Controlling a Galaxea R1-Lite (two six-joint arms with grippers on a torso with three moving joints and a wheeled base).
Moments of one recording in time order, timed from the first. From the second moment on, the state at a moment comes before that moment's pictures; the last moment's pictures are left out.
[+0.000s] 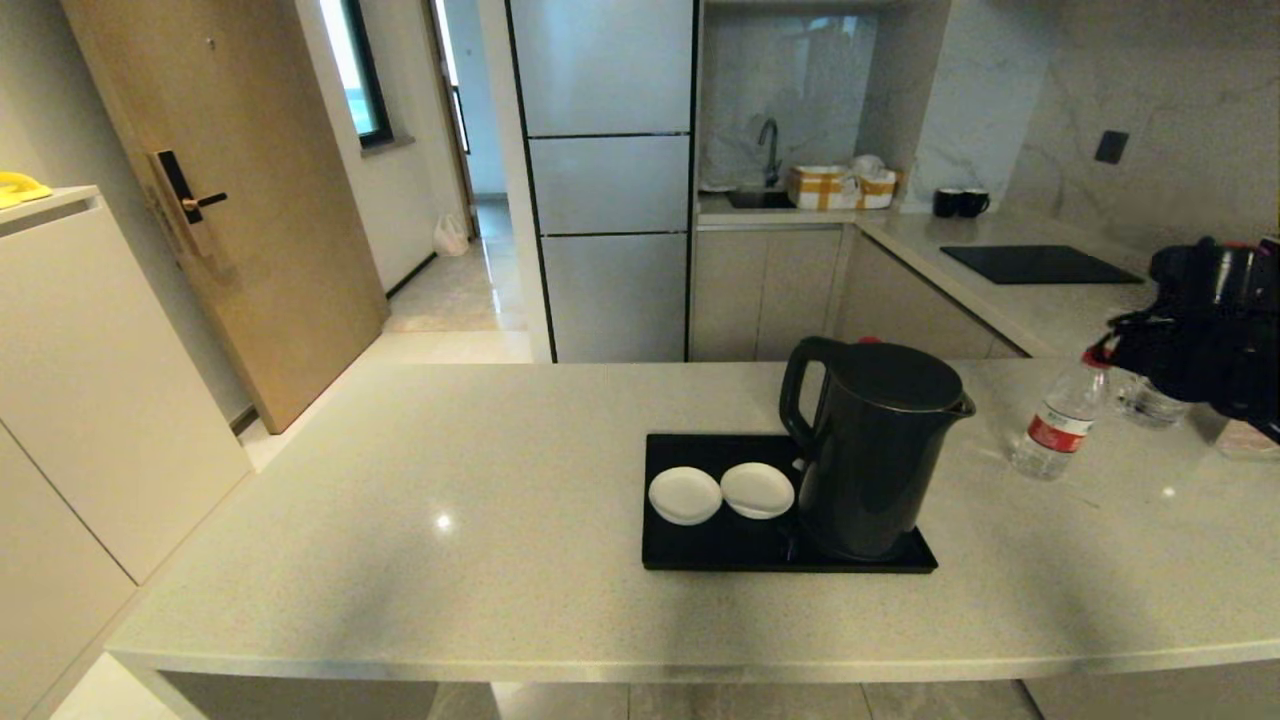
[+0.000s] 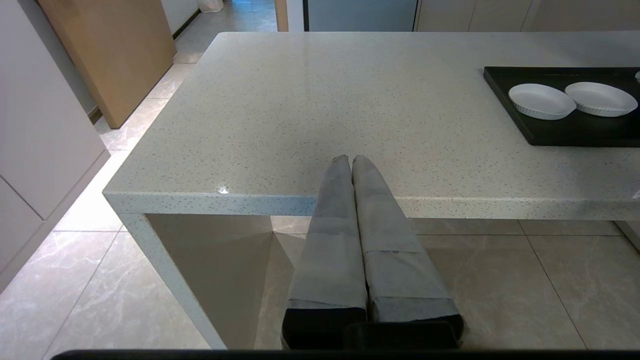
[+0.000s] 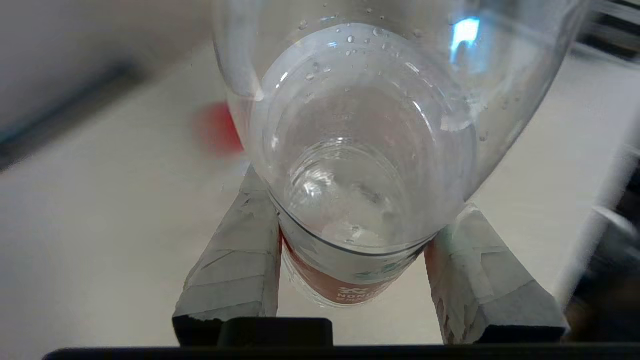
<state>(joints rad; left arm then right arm) 0.00 0.00 0.00 0.04 0.00 0.01 -0.25 2.06 -1.28 -0.41 -0.62 0.22</state>
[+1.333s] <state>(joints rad) 0.00 0.00 0.00 0.04 0.00 0.01 -0.54 2.42 -1.05 -1.13 -0.62 0.04</state>
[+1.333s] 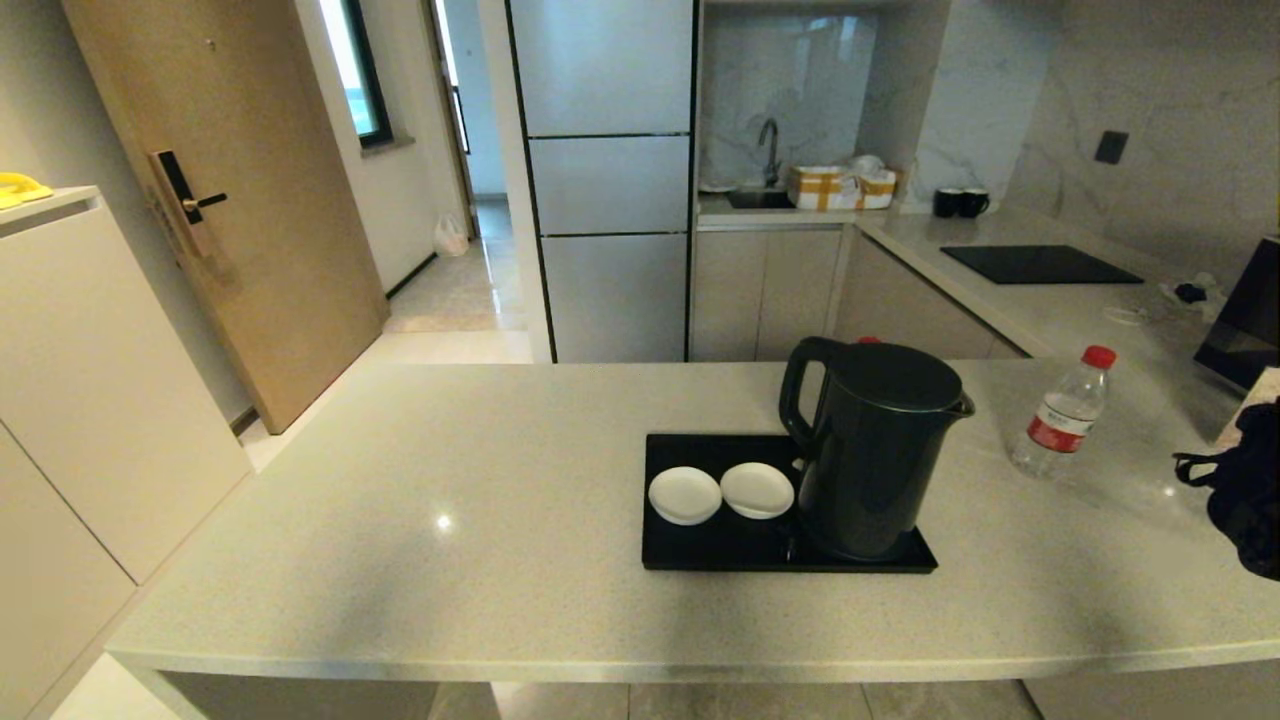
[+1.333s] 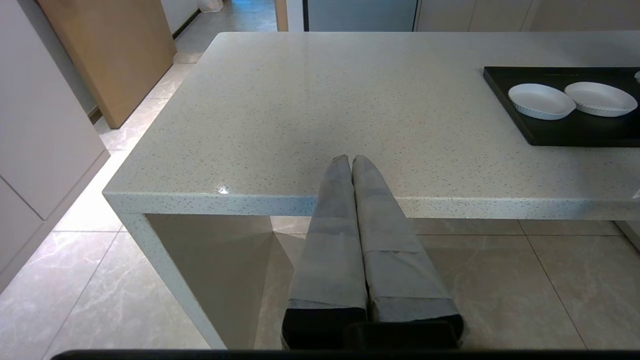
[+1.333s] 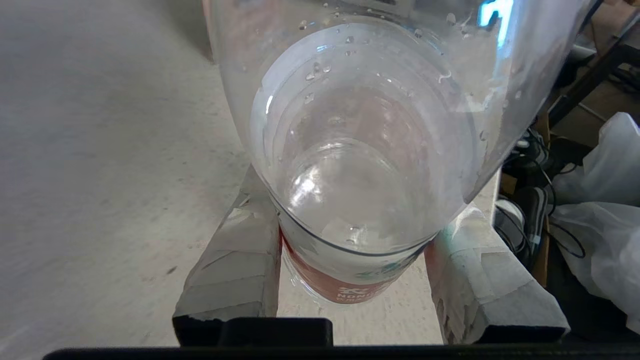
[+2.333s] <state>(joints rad) 0.00 0.00 0.00 0.04 0.00 0.01 -0.56 2.50 -1.10 -1.11 -0.63 0.02</state>
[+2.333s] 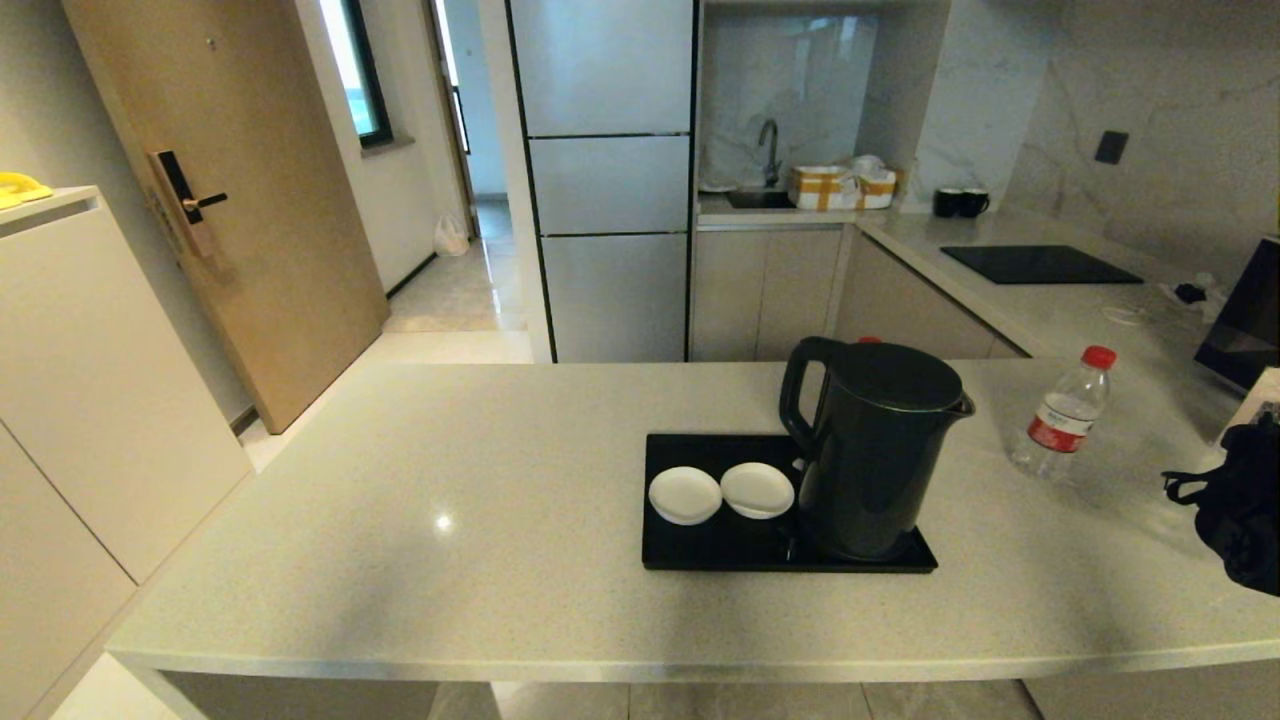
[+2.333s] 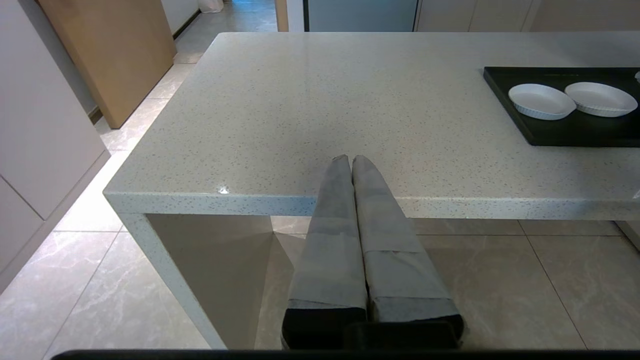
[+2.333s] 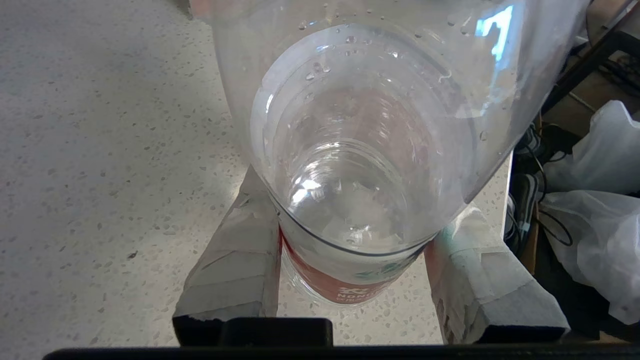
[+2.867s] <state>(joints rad) 0.00 0.00 0.00 0.04 0.00 0.01 -0.56 2.50 -1.11 -1.11 -0.64 0.02</state>
